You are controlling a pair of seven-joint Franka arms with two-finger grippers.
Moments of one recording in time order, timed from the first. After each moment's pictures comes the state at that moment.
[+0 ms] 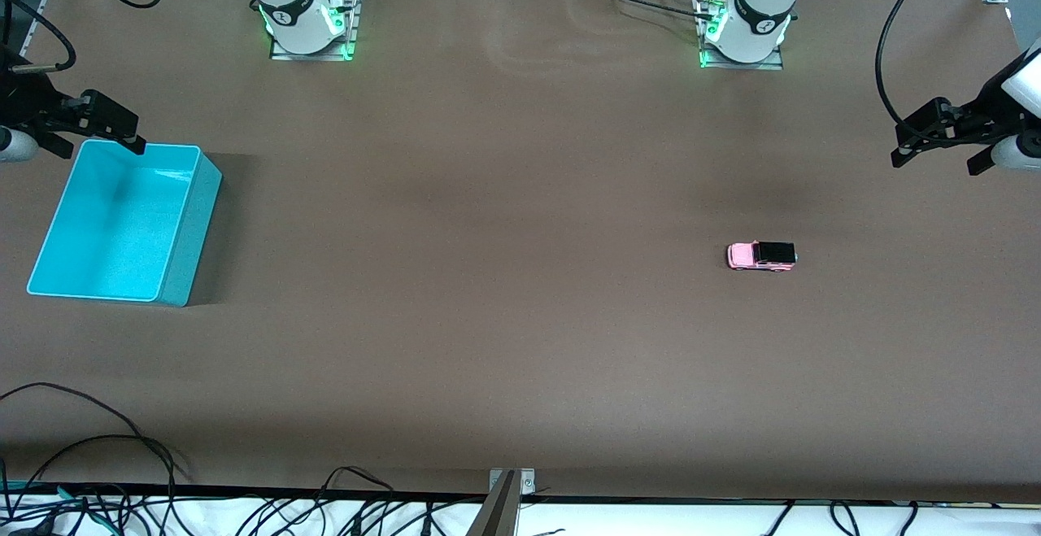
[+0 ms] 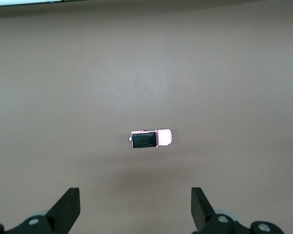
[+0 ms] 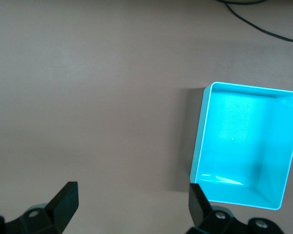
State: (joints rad) left arm -0.06 0.02 0.05 -1.54 -0.02 1.60 0.08; right arm -0.03 0.01 0.04 -1.58 0.03 1.60 -0.06
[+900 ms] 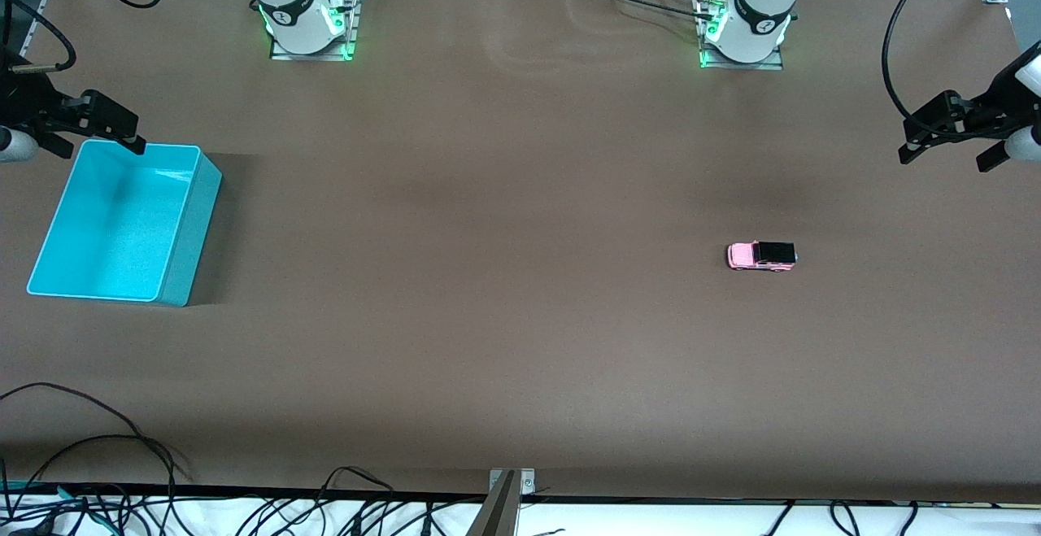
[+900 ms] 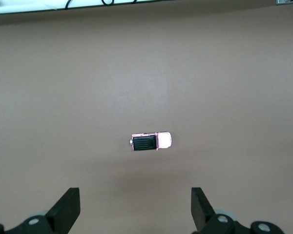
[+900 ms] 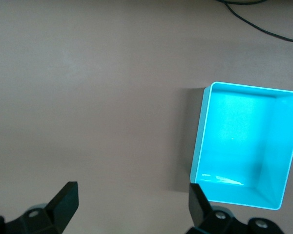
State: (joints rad) left arm -0.06 0.02 0.05 -1.51 -0.02 1.59 0.08; right arm -0.03 0.01 0.04 -1.58 0.03 1.60 -0.06
